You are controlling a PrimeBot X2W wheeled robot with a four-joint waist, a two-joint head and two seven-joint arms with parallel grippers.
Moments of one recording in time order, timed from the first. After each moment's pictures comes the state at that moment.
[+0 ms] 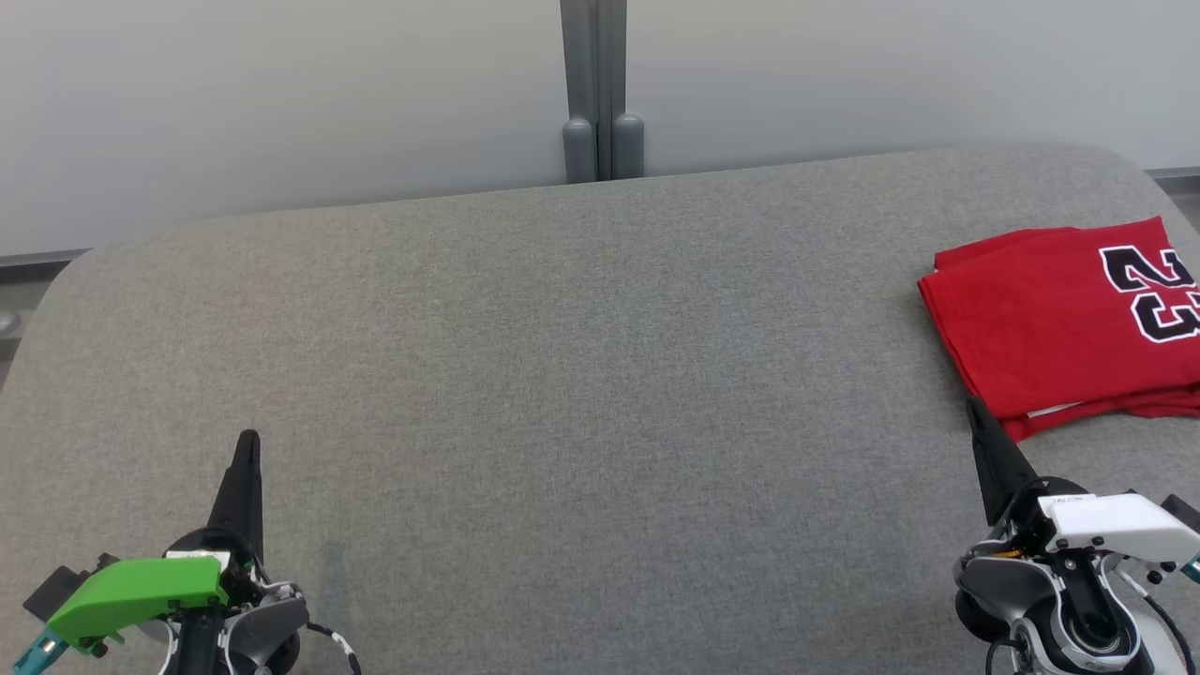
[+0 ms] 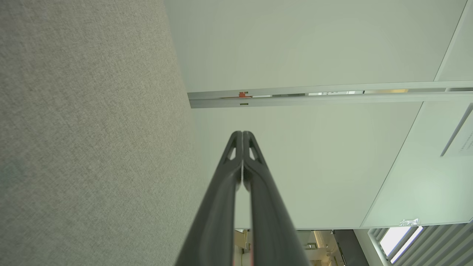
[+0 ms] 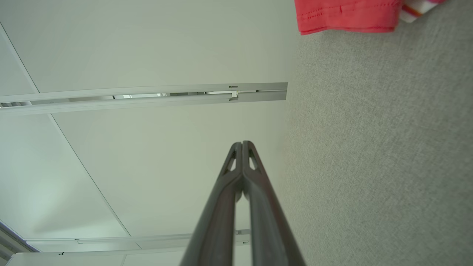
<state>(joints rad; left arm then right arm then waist) -0.10 0.05 0.11 0.25 -1.61 -0.13 0.11 -0.11 -0.05 -0.11 0.25 1.61 0.13 0.11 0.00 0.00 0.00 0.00</state>
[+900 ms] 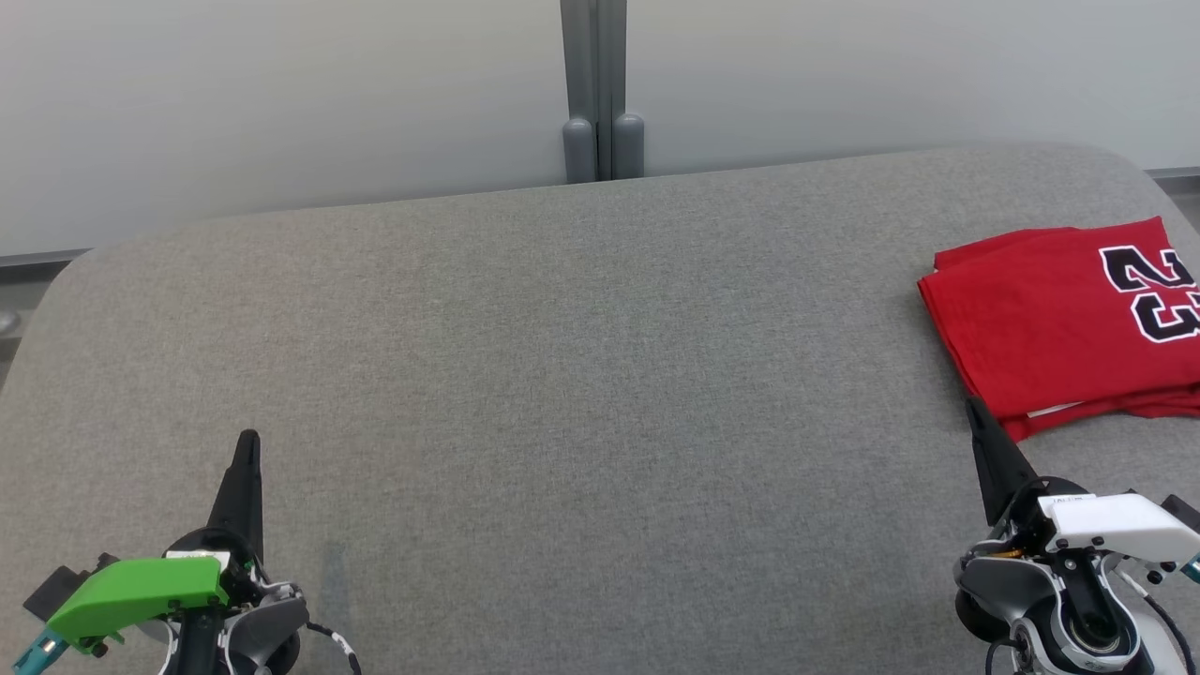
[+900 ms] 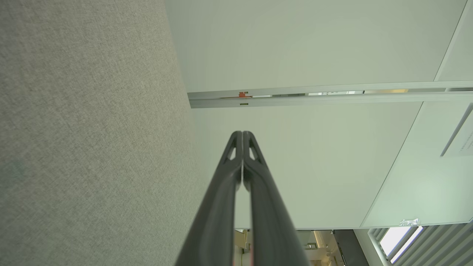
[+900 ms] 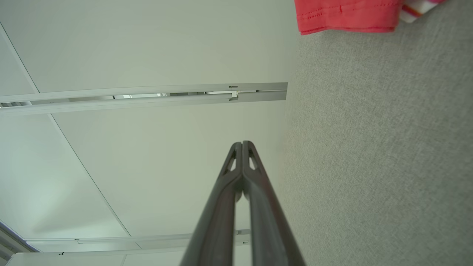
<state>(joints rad) -0.10 0.05 0.11 0.25 -1.61 -0.13 0.11 -0.11 -0.05 -0.11 0.25 1.61 0.13 0.11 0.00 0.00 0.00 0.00</state>
